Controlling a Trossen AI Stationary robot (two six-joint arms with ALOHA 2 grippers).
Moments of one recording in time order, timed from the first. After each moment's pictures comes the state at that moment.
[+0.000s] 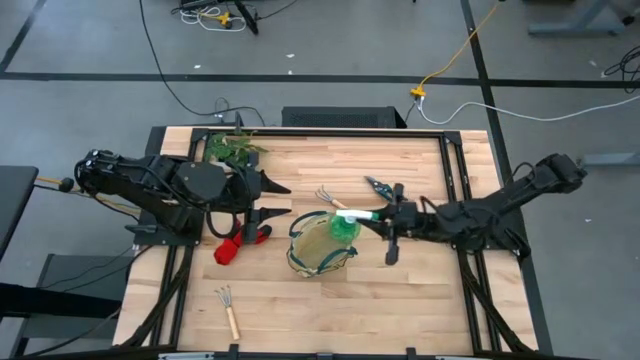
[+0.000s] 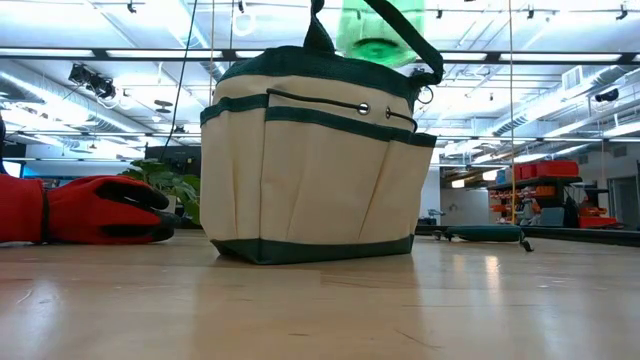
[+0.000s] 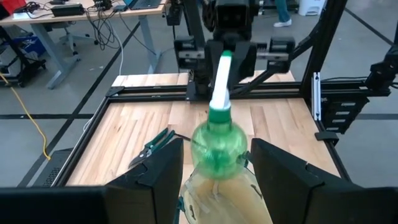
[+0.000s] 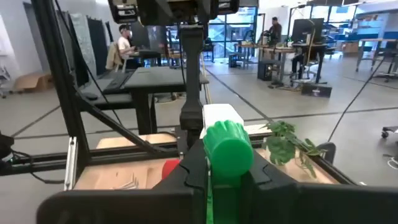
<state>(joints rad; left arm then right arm) -0.29 1.25 1.56 -0.68 -0.36 -0.08 0.43 1.14 0.77 0.38 0.56 0.02</state>
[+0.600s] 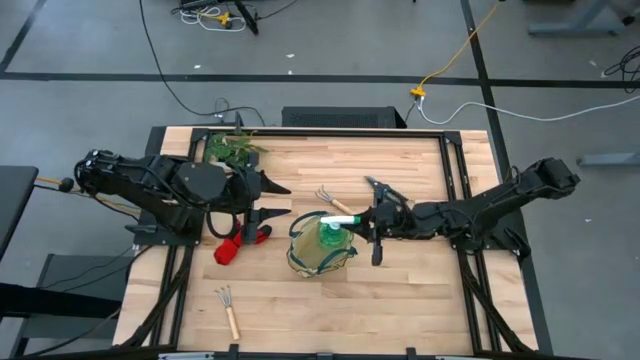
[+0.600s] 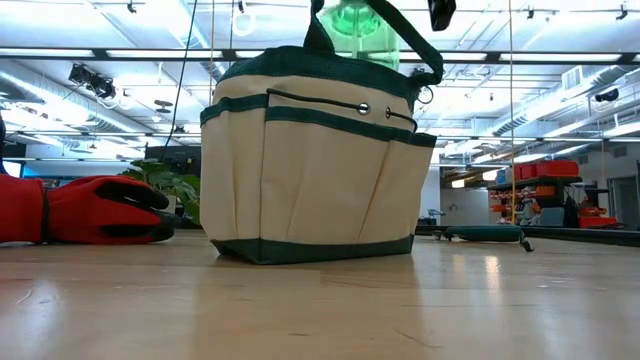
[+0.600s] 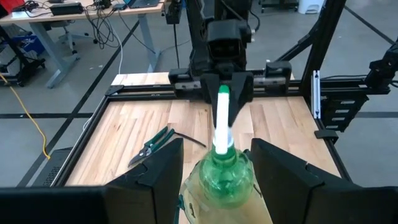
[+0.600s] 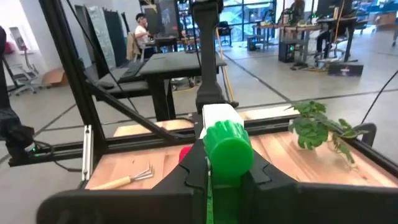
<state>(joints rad) -0.29 1.25 1.56 -0.69 -0.36 -0.08 0.33 1.27 0.77 0.44 0.38 0.12</state>
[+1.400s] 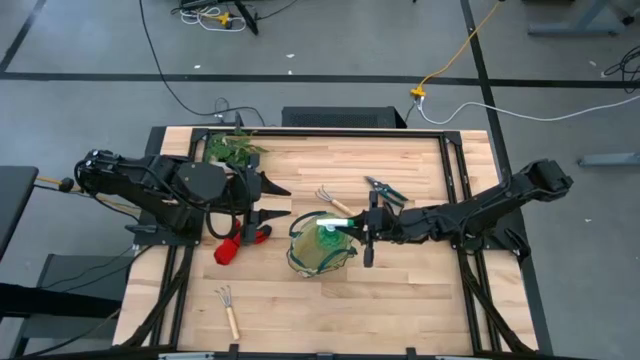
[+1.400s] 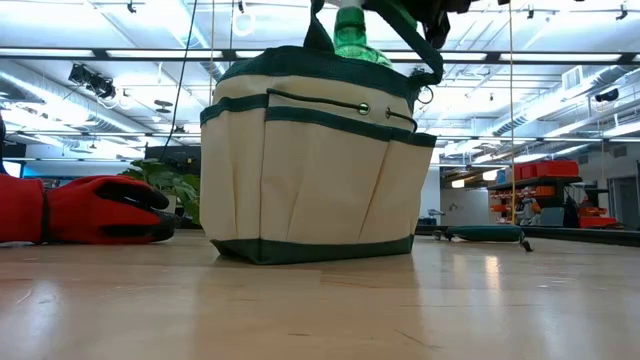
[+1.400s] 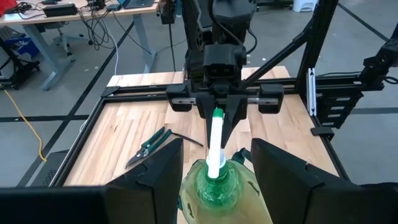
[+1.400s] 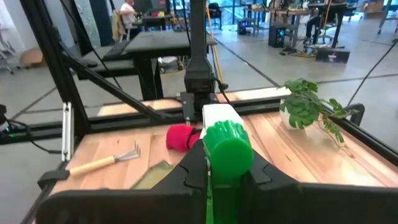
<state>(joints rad) -0.29 1.25 1.56 -0.69 -0.34 -0.07 0.33 1.35 0.77 0.43 0.42 0.12</state>
